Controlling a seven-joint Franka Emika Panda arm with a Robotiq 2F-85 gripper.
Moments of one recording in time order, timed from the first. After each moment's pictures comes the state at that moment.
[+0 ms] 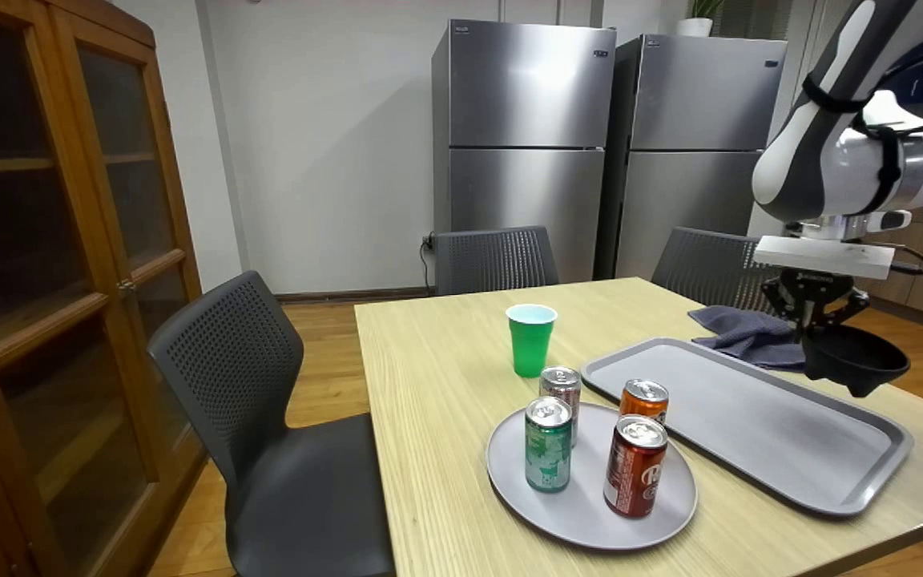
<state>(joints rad) -0.07 0.43 -0.43 -2.23 0.07 2.73 0.55</state>
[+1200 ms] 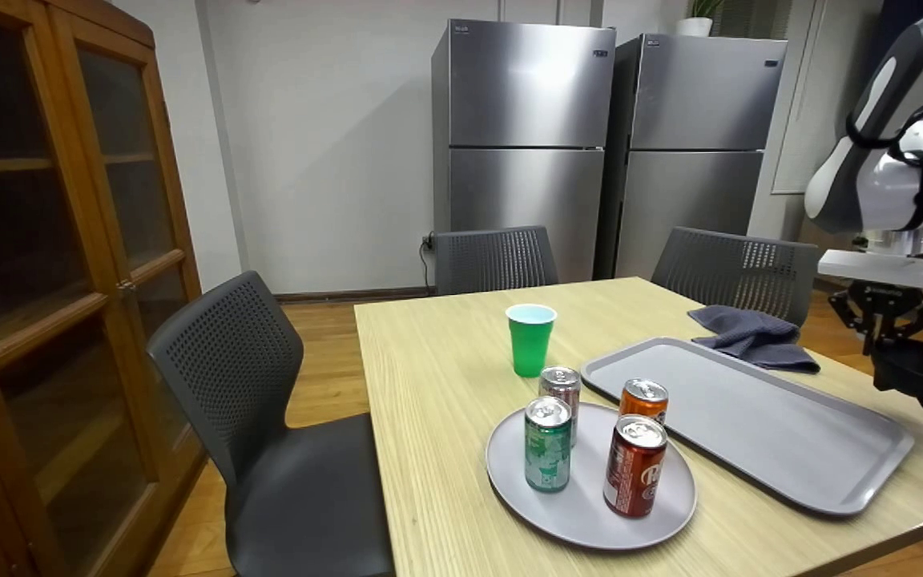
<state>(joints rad) -0.32 0.63 -0.40 -1.97 0.15 2.63 0.46</state>
